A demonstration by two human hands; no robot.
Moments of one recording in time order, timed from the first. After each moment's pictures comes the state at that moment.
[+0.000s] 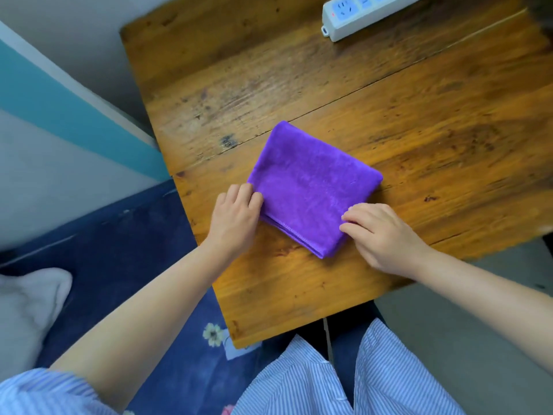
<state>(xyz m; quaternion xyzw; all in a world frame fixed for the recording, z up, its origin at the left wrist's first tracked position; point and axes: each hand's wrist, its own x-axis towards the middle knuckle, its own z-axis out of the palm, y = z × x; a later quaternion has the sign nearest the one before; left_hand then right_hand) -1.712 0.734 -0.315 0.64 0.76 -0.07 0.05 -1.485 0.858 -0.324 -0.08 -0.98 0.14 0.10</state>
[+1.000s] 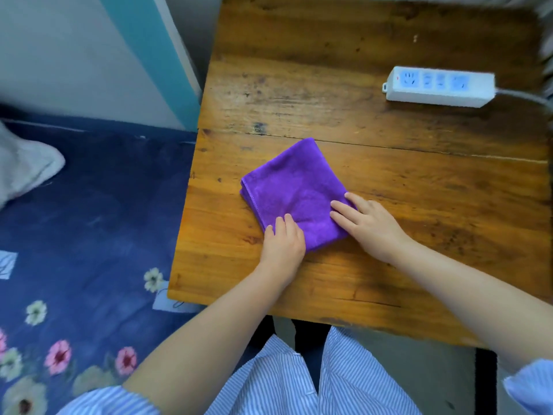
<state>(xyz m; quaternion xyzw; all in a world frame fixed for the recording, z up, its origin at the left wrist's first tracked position) -1.573 0.782 -0.321 0.40 0.87 -0.13 0.24 -1.517 0.959 -0.318 0.13 -0.99 0.02 -0.05</state>
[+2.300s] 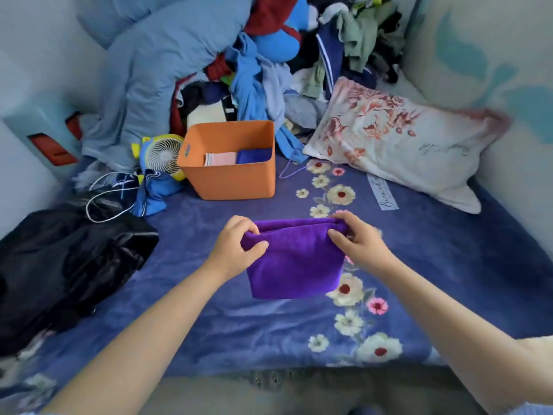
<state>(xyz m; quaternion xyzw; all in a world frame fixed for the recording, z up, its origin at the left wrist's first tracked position) -1.225 0.183 -0.115 -0.31 0.87 0.35 -0.18 -1.403 0.333 -0.123 0.42 -0.76 0.44 -0.23</state>
